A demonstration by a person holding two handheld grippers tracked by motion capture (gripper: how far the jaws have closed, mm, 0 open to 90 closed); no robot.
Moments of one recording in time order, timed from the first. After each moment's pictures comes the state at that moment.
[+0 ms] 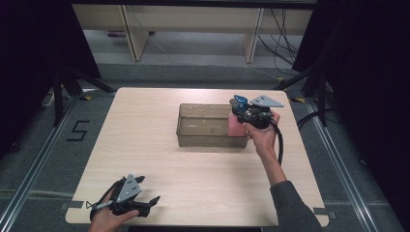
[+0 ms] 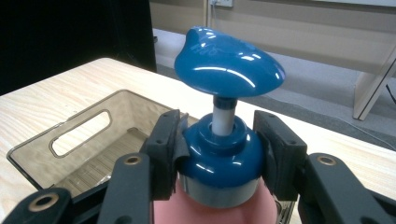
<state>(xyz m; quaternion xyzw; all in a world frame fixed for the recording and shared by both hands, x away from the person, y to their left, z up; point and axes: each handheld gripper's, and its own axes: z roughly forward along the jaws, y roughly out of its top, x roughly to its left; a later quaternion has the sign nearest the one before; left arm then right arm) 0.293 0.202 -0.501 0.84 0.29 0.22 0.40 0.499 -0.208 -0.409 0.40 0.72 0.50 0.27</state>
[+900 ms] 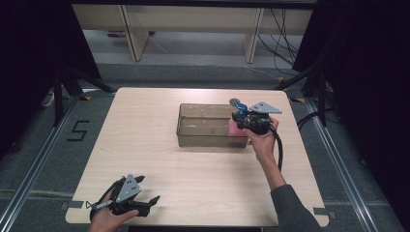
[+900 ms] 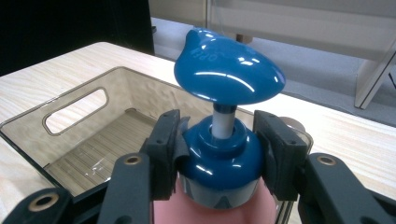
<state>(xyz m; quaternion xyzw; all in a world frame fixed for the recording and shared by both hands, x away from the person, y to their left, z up) 0.293 0.200 -0.501 0.83 0.30 0.22 0.42 0.494 -0.210 -0.431 0.41 0.73 0.49 0.26</state>
